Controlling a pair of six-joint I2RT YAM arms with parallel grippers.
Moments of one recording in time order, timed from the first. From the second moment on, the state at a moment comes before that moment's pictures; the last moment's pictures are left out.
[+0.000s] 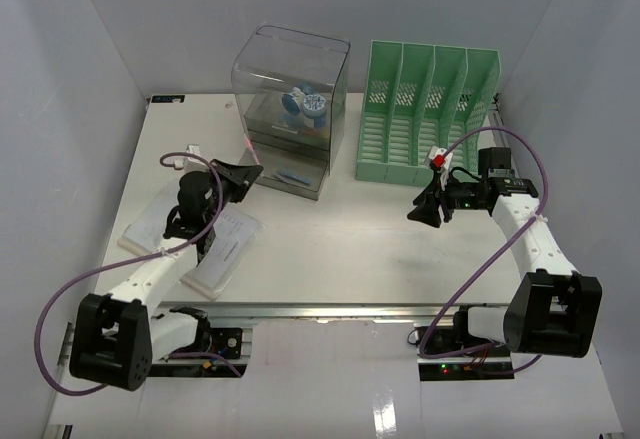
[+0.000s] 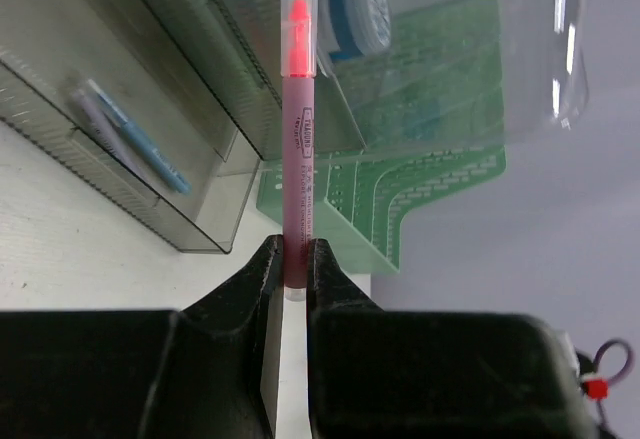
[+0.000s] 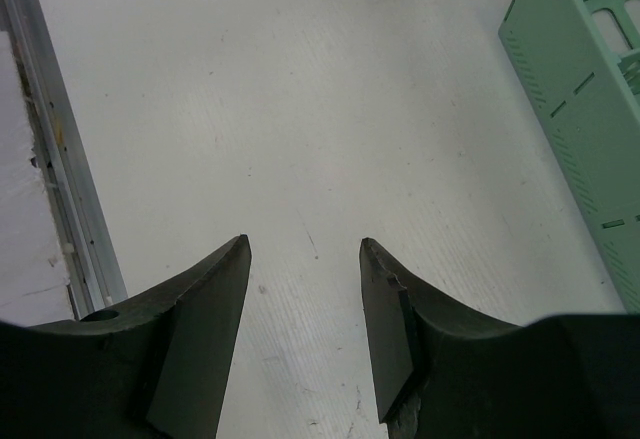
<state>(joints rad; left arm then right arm) -0.25 1.09 0.54 0.40 0.15 -1.09 -0.03 1.26 0.93 -0.74 -1.03 -0.85</state>
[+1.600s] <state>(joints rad) -0.16 1.29 0.40 0.53 0.19 -1.32 -0.03 1.26 0.93 -0.74 -1.01 -0.85</state>
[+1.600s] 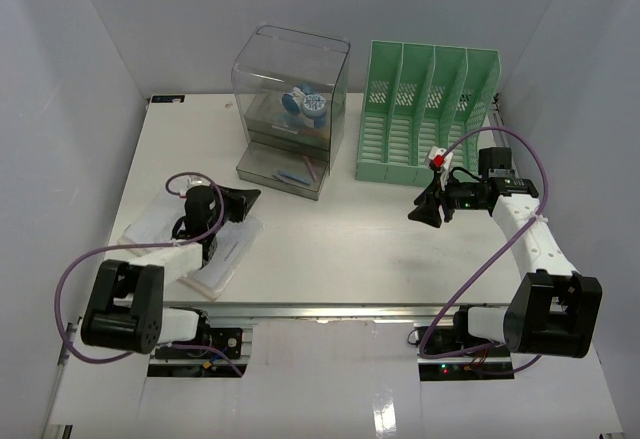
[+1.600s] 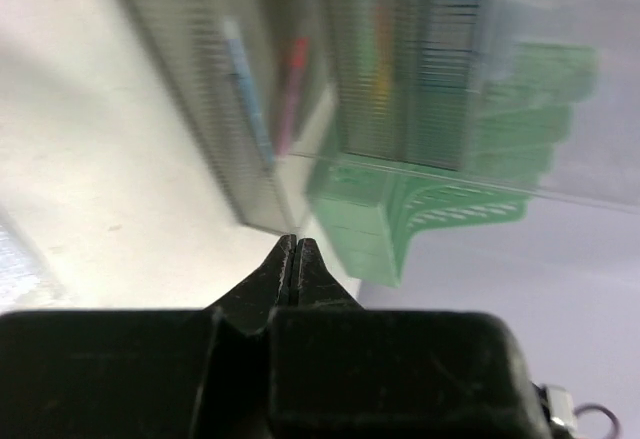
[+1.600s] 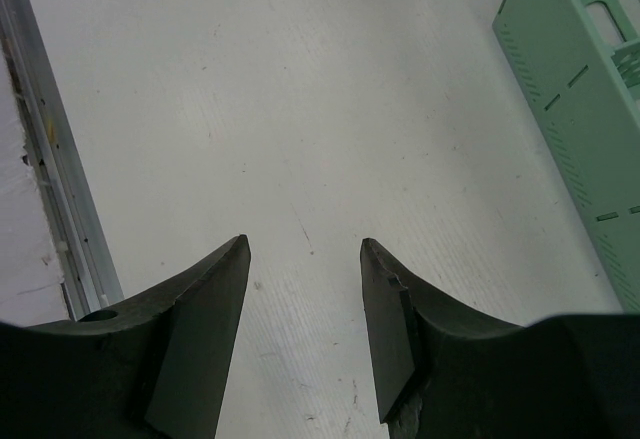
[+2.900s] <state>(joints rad) -0.15 2.15 1.06 0.67 0.44 -1.42 -0.03 1.28 0.93 -0.74 -0.99 -0.85</state>
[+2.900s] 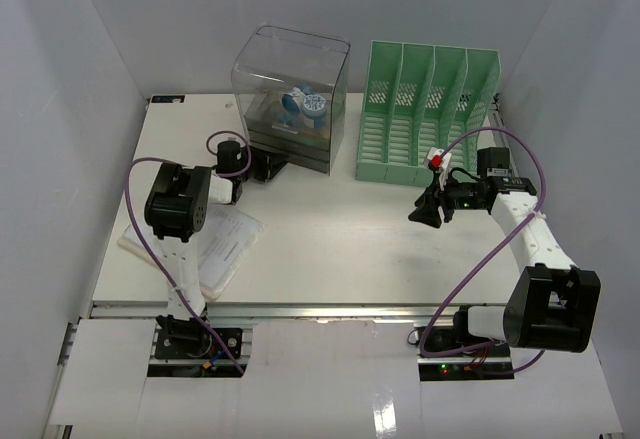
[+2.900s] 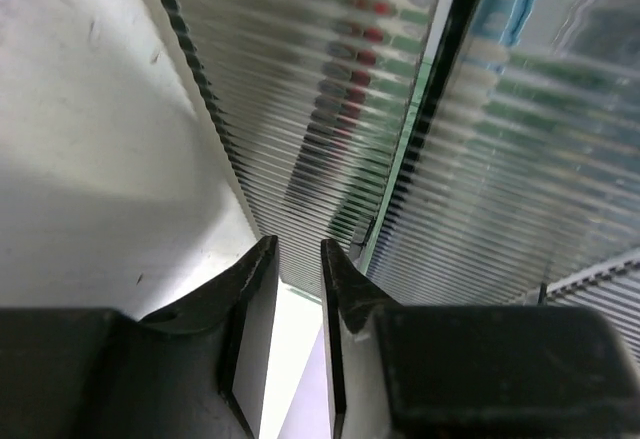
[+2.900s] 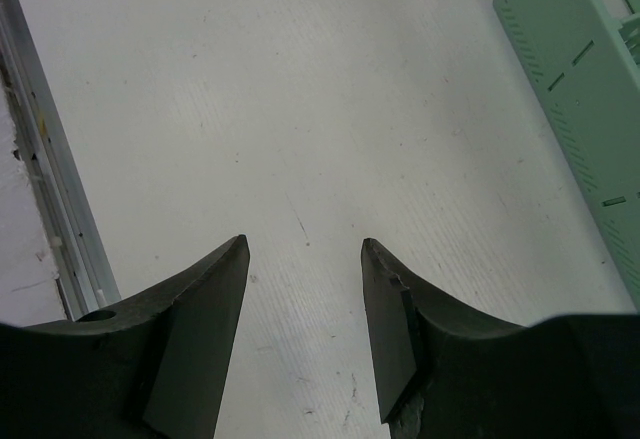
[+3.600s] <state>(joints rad) -0.13 2.18 1.09 0.66 0.51 -1.42 -0.04 1.29 0.93 -0.74 -0.98 -0.85</state>
